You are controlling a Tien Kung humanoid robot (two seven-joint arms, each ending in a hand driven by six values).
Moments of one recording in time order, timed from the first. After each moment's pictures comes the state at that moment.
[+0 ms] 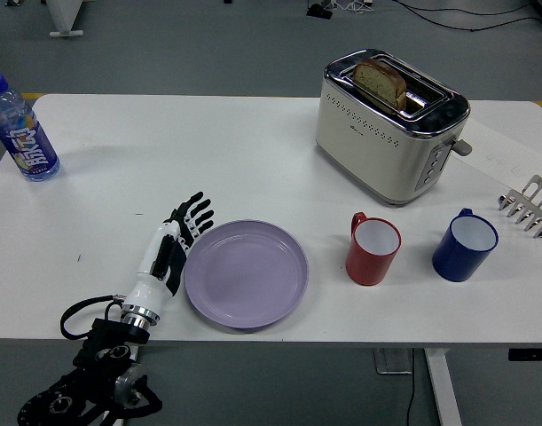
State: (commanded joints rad) left arm -0.21 0.03 -0.99 -1.06 0.90 0.11 -0.52; right arm 0.20 -0.14 1.03 0.18 -1.34 -0.12 -0.16
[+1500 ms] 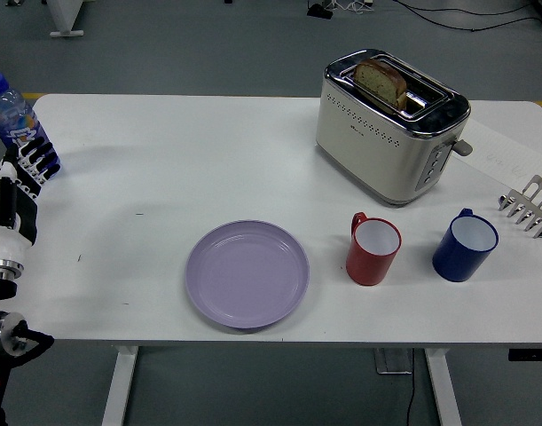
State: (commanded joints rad) left arm -0.16 0.17 -1.61 -1.17 1.00 0.01 -0.31; right arm 0.20 -0.14 1.04 0.18 -1.34 -0.12 -0.16
